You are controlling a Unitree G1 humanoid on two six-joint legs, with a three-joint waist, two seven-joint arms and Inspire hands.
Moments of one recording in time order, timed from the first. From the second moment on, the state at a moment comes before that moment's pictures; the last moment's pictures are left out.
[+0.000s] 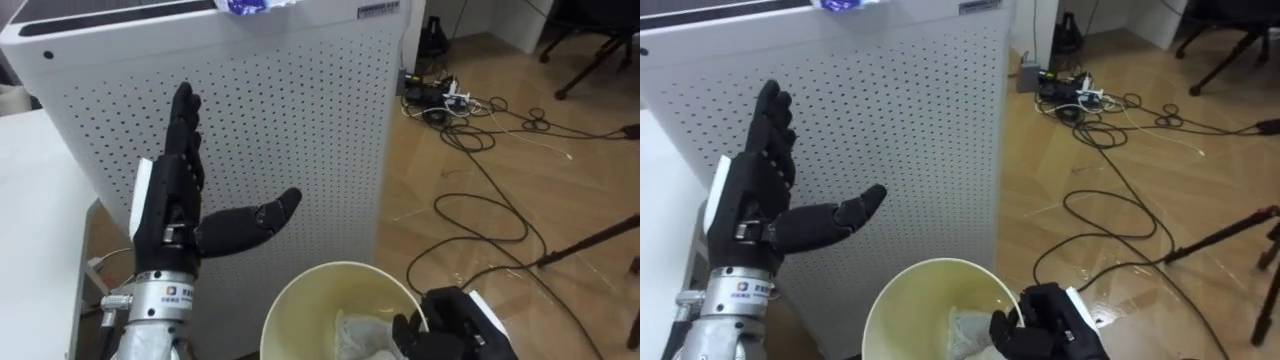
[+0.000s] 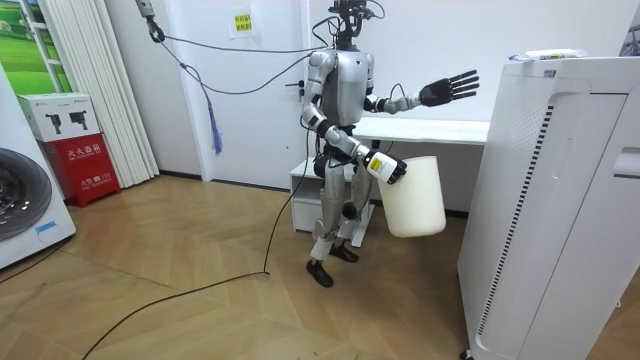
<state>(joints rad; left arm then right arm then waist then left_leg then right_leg) -0.05 0.25 -0.17 -0.10 -0.04 -0.31 0.28 0.06 -0.33 0.22 0.34 0.15 -0.13 -0.01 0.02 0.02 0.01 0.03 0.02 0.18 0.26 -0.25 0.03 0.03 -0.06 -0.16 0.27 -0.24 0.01</state>
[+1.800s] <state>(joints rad) -0.21 0.33 -0.08 -0.27 0.48 -0.33 0.61 0.06 -0.31 0.22 0.32 0.11 -0.15 0.02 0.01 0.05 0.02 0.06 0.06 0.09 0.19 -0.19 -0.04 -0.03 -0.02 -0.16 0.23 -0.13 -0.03</state>
